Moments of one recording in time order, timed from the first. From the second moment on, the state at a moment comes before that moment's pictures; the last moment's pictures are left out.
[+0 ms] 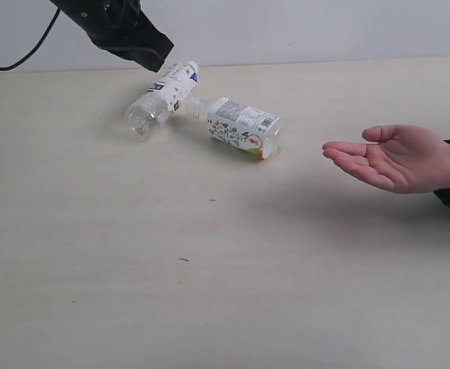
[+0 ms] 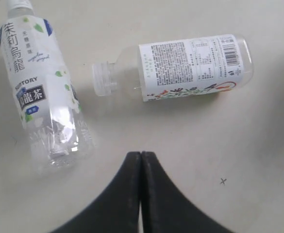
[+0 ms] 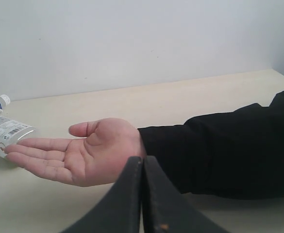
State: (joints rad) left arm -0.38 1.98 -1.71 -0.36 0.89 0.55; right arm 0.15 0.01 0.00 -0.15 0.27 0.26
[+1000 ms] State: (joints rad) left arm -0.37 2.08 -1.70 -0.35 0.57 0.44; right arm 0.15 0.01 0.00 -0.15 0.27 0.26
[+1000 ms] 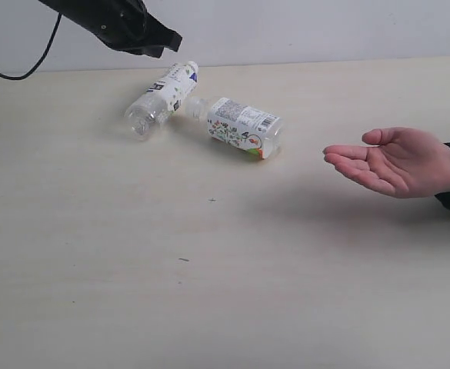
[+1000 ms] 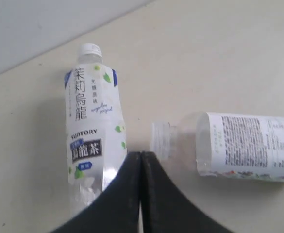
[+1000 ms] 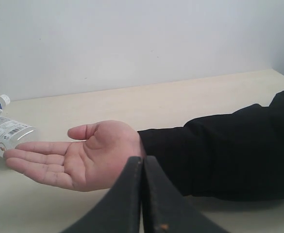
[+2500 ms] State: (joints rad) left arm -0.37 2.39 -2.32 -0.07 1.04 0.16; right arm 0.15 0.01 0.00 -0.15 0.27 0.26
